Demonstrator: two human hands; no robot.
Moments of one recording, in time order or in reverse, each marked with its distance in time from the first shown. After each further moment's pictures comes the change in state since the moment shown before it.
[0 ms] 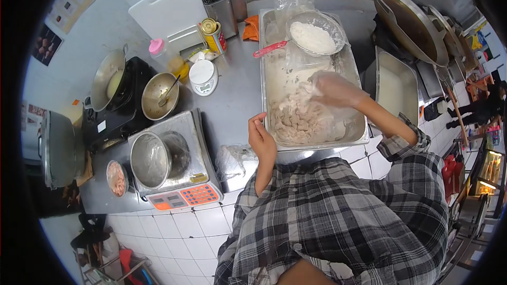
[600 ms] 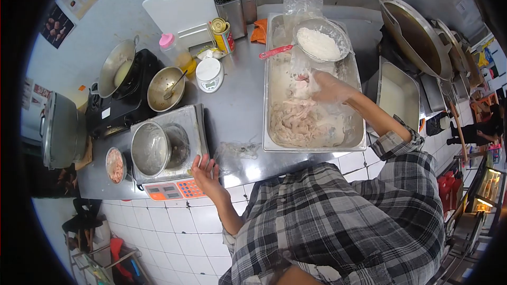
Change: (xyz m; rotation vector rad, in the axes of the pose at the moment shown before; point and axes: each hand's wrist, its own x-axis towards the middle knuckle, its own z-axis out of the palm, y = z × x) left_hand -0.041 0.019 -0.148 -0.312 0.432 -0.362; right_hand 0.020 0.000 -0.006 0.433 -0.012 0.021
